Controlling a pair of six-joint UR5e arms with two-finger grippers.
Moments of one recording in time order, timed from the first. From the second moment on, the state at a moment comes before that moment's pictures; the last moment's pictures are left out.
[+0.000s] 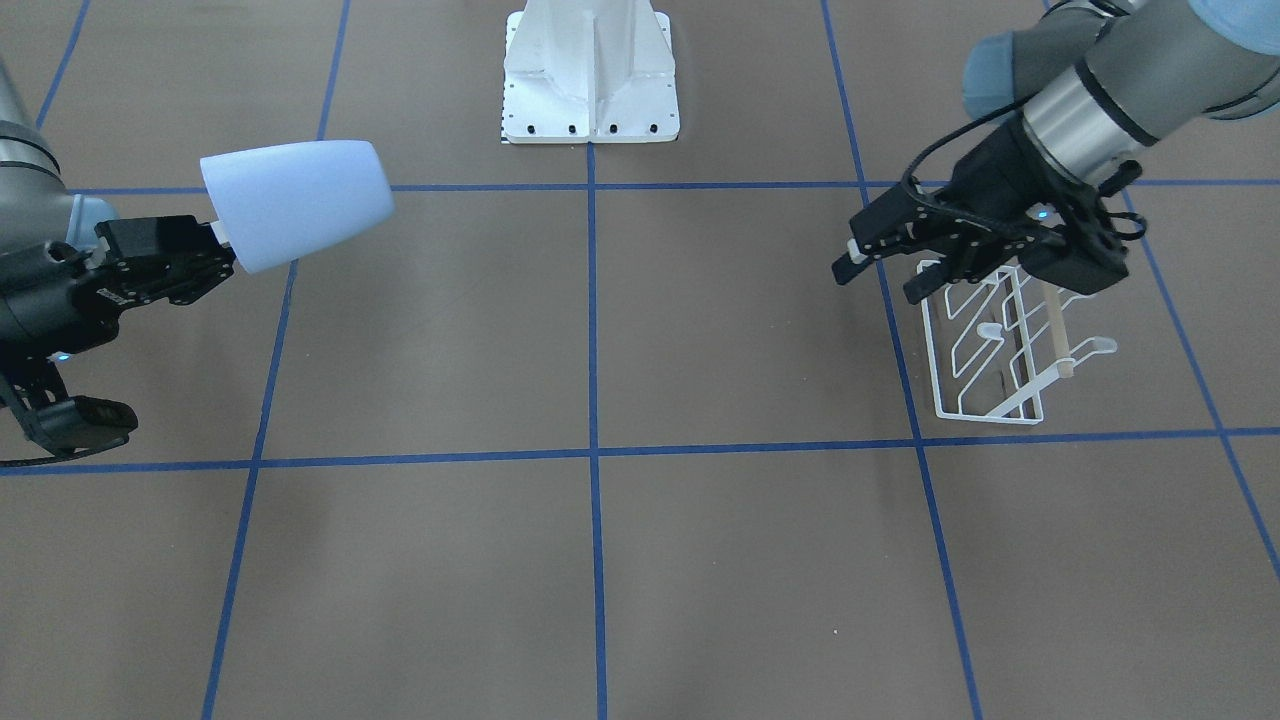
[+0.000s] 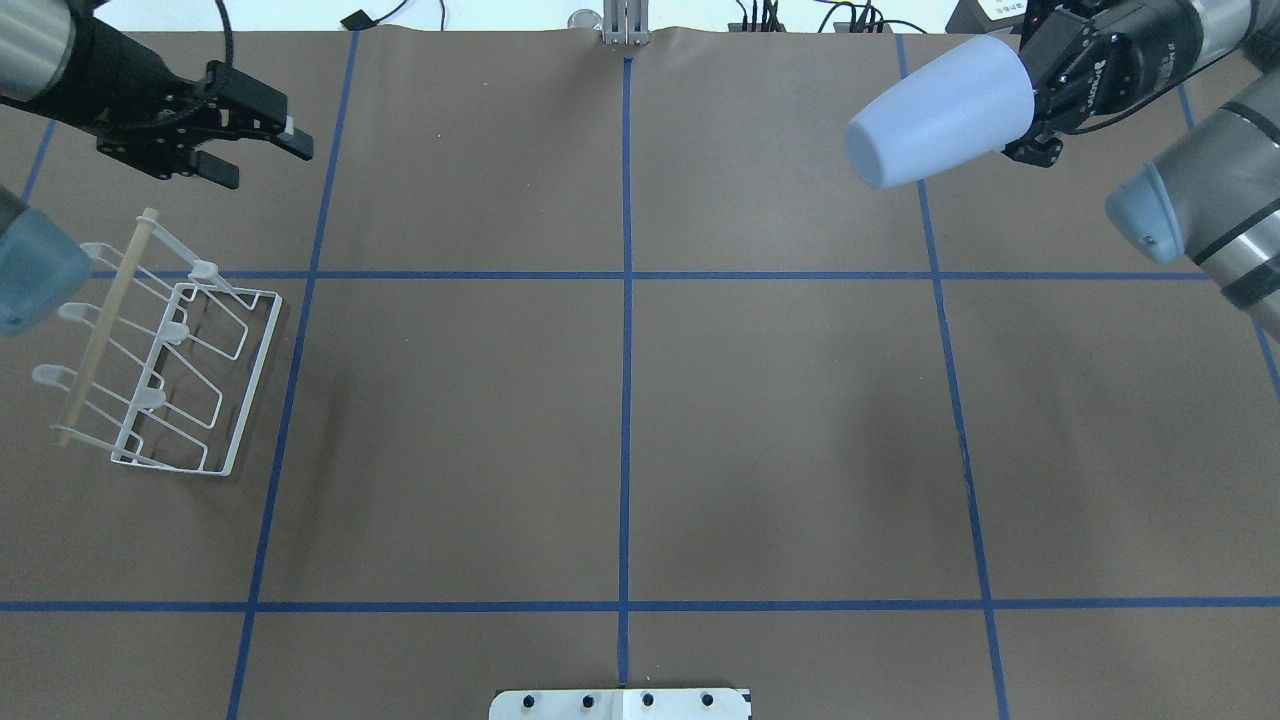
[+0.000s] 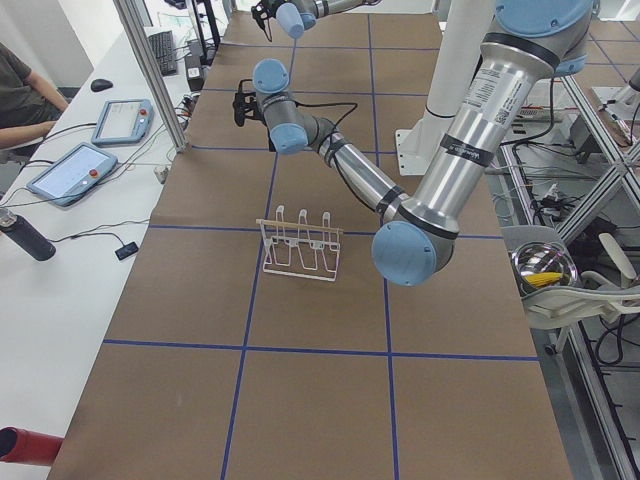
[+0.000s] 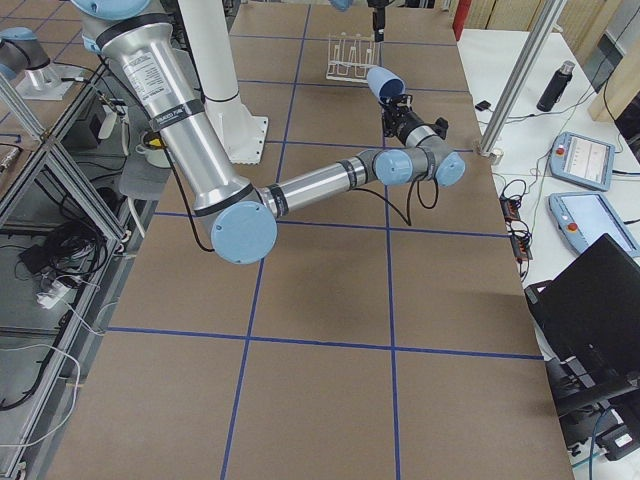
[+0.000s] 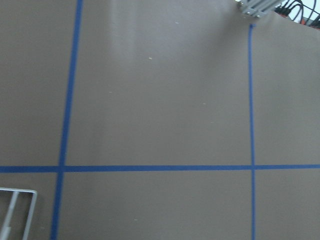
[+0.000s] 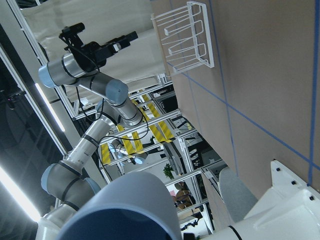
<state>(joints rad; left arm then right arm) -1.02 -2.04 -1.80 -2.10 -2.41 -1.31 1.12 -1.07 1.43 -1.79 3.79 0.14</state>
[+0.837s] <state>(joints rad) -0.86 -2.12 -1.69 -2.79 -2.06 -2.09 1.02 -0.97 1.42 -2.13 3.92 -0.02</state>
